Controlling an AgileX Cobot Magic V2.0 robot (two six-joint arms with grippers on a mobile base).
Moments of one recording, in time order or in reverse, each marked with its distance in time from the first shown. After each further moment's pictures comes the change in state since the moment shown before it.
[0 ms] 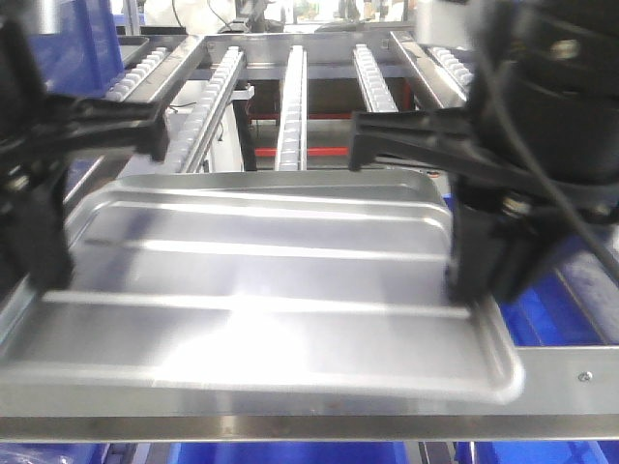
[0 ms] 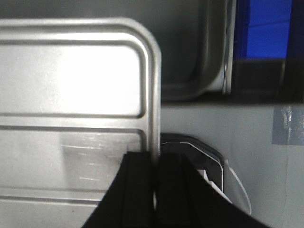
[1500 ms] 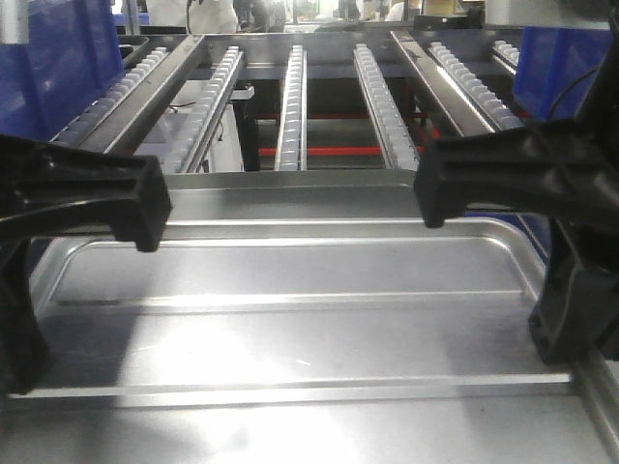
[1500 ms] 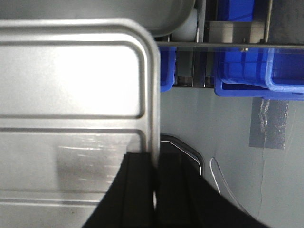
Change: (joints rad) left arm -0.302 -0.079 0.072 0.066 0.071 -0.248; right arm 0.228 -0.171 0.120 -0.171 0.114 0.242
